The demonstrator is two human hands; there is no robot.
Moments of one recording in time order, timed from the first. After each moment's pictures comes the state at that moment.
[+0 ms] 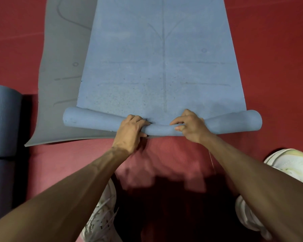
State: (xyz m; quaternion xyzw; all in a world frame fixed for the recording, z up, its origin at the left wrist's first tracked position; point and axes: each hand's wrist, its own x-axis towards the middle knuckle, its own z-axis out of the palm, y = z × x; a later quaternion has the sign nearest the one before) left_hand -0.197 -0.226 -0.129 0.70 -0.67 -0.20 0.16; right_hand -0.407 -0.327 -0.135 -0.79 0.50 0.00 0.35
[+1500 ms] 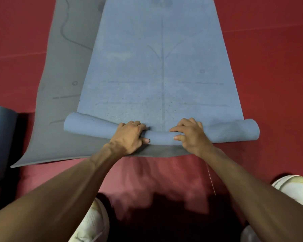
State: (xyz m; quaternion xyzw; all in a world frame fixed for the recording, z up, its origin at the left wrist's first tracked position) left_hand -0.179 -0.291 -0.119 0.69 -0.70 -0.20 -0.02; right_hand -0.407 -0.363 -0.145 -0.86 0.43 -0.10 0.24
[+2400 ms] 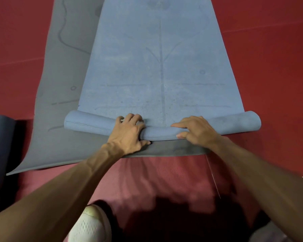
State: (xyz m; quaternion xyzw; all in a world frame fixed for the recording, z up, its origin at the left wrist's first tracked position) left_hand -0.167 -0.302 -0.121 0.66 -0.74 -0.08 -0.02; right_hand -0.408 -0.401 -0.133 -0.89 0.39 0.01 0.24
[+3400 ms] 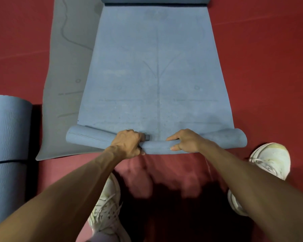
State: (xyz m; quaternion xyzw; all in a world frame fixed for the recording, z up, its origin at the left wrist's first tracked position) left_hand -0.200 -0.211 -0.082 0.66 -0.71 -0.20 -0.10; right_hand -0.420 -0.290 -0.094 -0.76 0.45 0.16 0.45
